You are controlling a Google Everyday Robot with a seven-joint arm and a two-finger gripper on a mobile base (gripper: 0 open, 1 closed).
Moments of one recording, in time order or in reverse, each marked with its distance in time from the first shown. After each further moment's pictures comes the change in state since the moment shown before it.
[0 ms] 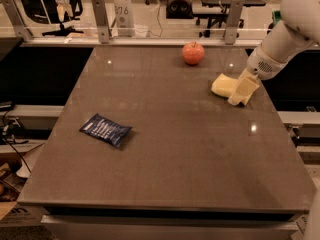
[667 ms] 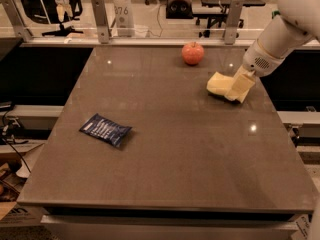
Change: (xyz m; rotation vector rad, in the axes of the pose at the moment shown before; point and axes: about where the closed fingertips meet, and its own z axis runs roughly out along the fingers) arm -0.018 0.015 -0.010 -0.020 -0.011 -0.019
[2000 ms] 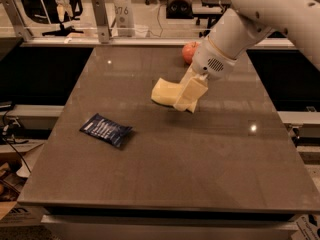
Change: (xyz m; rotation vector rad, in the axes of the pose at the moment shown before) arm -0.111 0.140 0.000 -0.200 -0.127 -0.216
